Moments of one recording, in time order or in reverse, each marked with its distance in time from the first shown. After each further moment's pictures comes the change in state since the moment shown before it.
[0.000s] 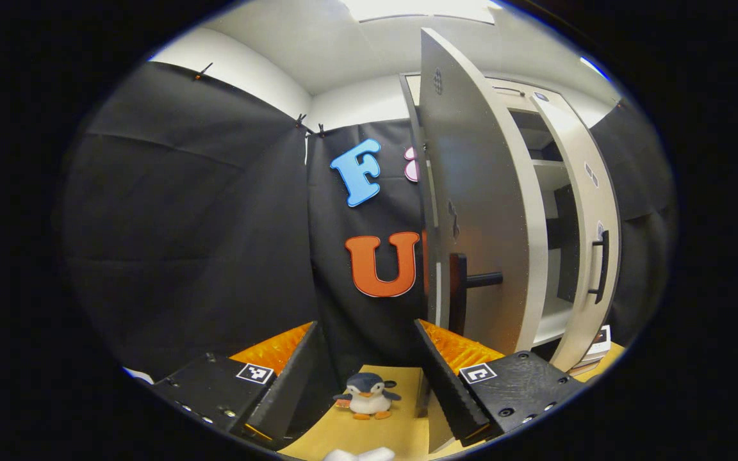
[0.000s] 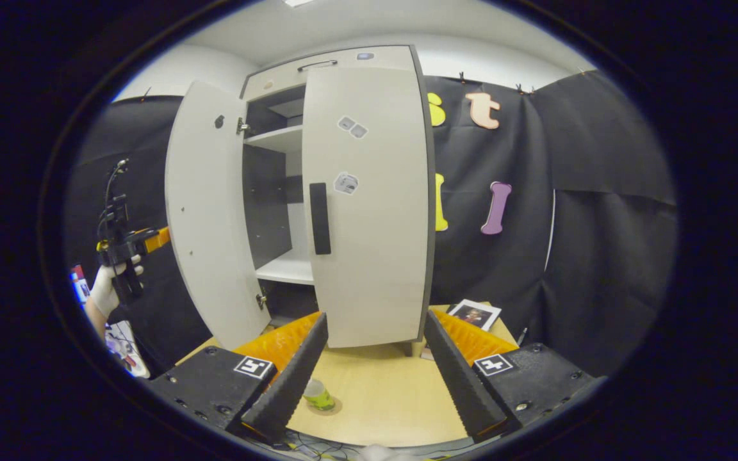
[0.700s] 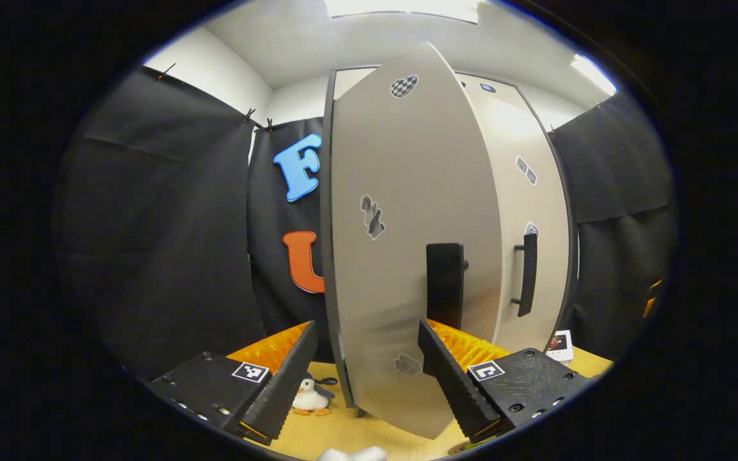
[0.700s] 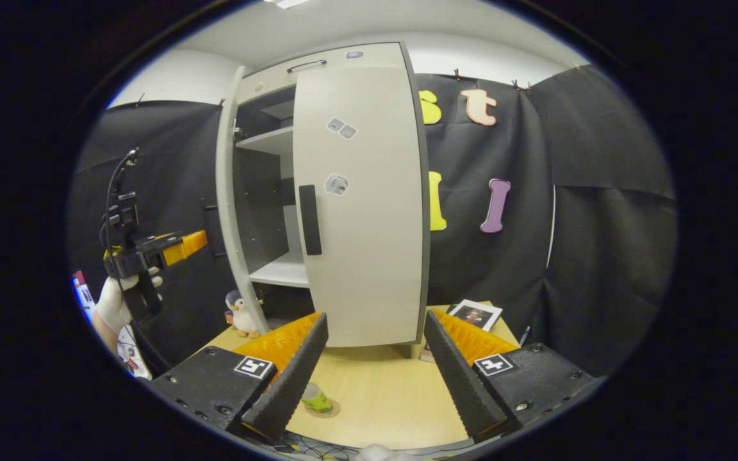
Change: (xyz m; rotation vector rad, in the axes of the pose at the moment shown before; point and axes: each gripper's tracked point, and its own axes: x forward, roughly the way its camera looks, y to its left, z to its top) left arm -0.006 -0.132 -0.004 -0.030 0.044 -0.194; right arm 0.007 -0.014 0.008 0.019 -0.010 -0.005
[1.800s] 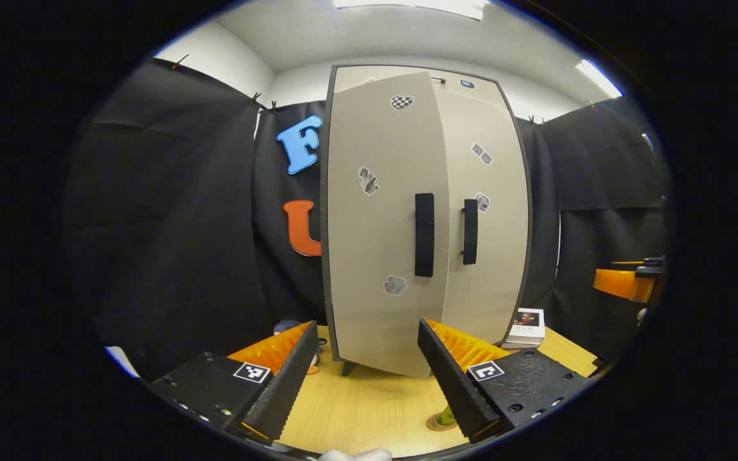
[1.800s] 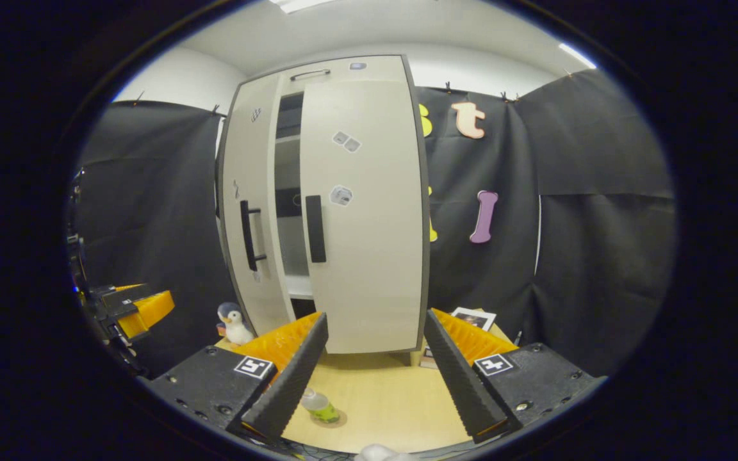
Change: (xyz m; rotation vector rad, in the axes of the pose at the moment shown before) left arm -0.119 -0.021 -0.052 -0.036 0.111 -0.022; right arm -0.003 0.033 -0.006 -0.001 -0.072 -0.073
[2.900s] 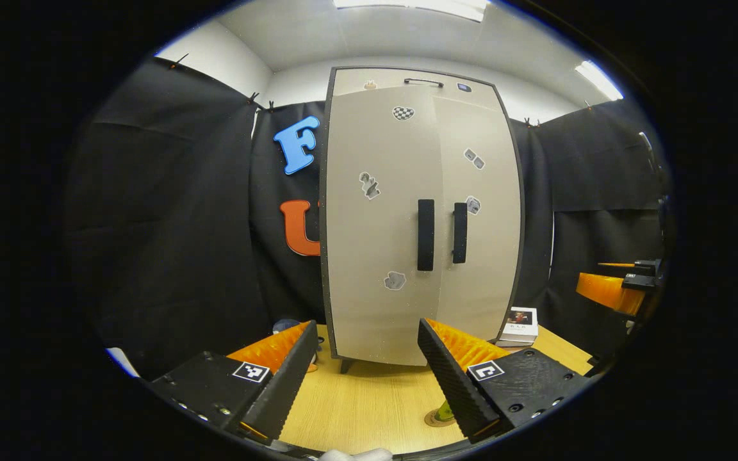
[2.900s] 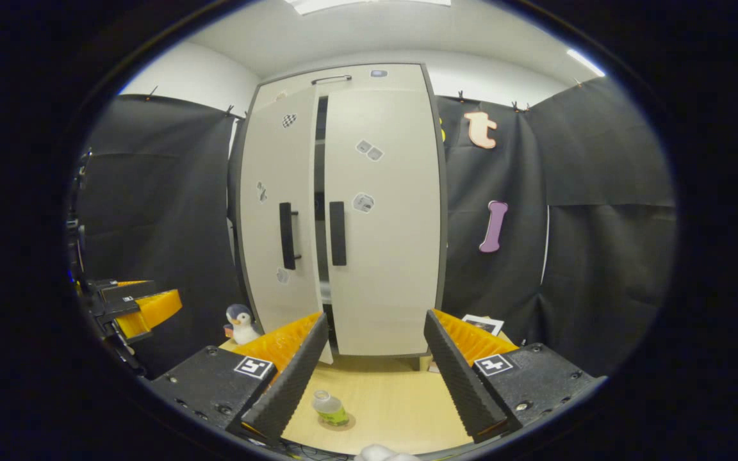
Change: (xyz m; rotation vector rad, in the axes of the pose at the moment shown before) left arm -0.015 0.000 0.010 0.008 -0.011 -0.023; right arm -0.008 0.028 0.001 -0.025 -0.034 0.031
